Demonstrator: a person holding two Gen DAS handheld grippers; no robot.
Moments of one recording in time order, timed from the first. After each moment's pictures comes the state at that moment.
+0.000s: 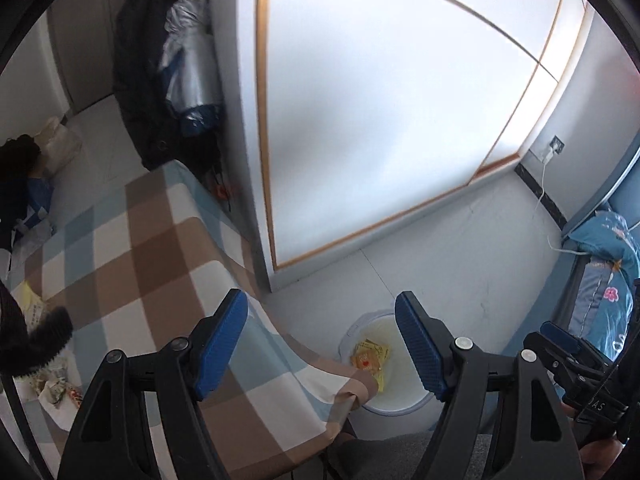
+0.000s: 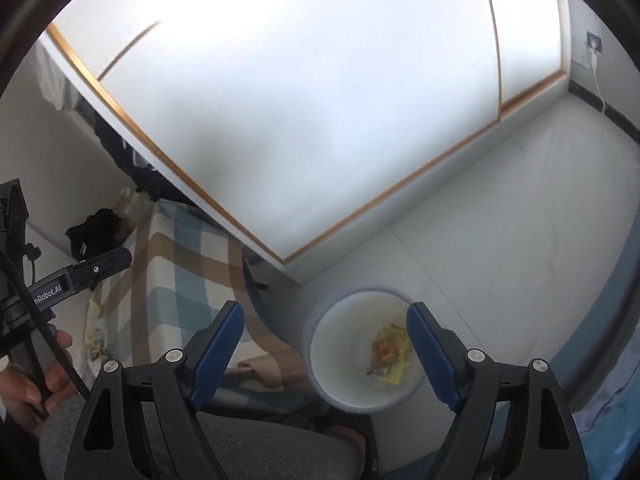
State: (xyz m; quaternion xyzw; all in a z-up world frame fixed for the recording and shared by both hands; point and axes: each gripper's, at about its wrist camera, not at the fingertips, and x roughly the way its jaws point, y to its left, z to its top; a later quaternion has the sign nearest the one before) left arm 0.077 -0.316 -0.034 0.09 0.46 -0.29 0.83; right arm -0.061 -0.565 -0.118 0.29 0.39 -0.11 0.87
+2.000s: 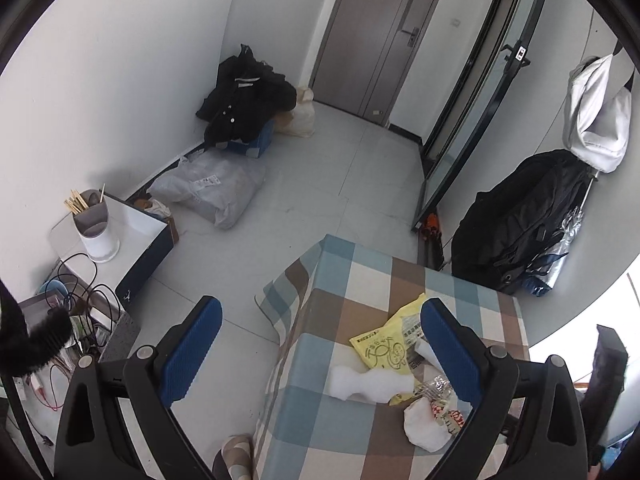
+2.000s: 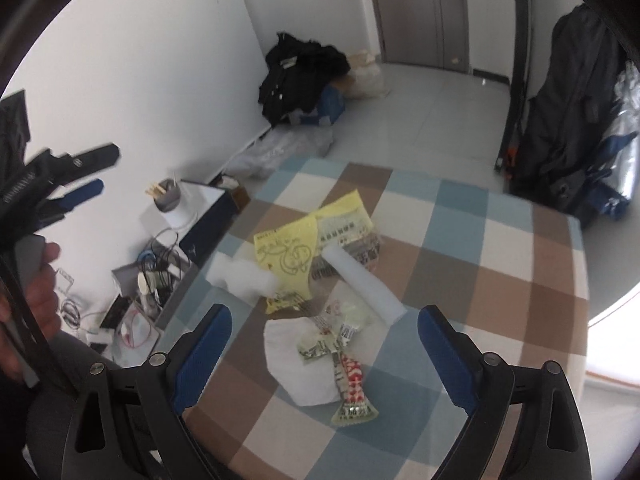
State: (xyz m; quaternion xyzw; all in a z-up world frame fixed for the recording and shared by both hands) left arm 0.128 0.107 -0.025 -0.16 0.38 0.02 0.91; right arm 0.154 -0.142 -0.092 -0.01 0.46 0.27 0.85
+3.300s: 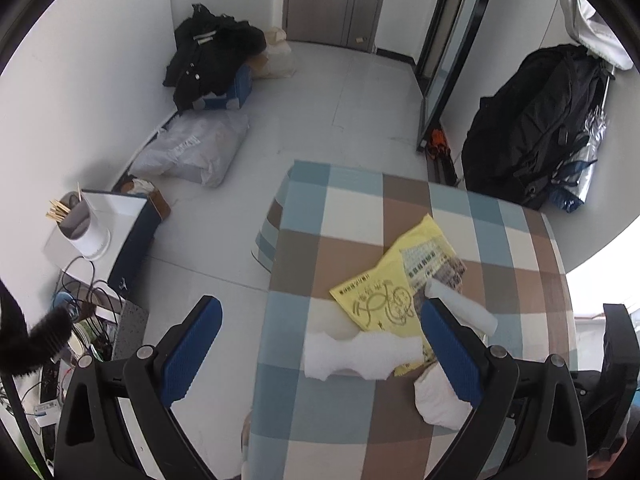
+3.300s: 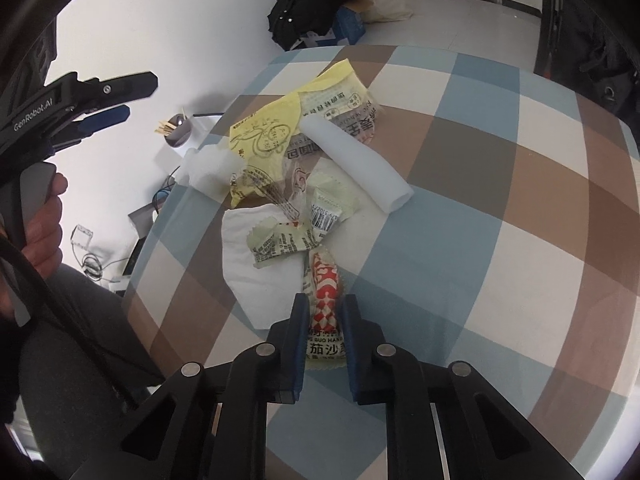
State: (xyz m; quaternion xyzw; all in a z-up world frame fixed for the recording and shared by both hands) left arm 0.161 0.053 -0.067 -0.06 0.50 0.00 0.87; right arm 0.146 -0.177 -0.153 -0.01 0.55 0.32 0.77
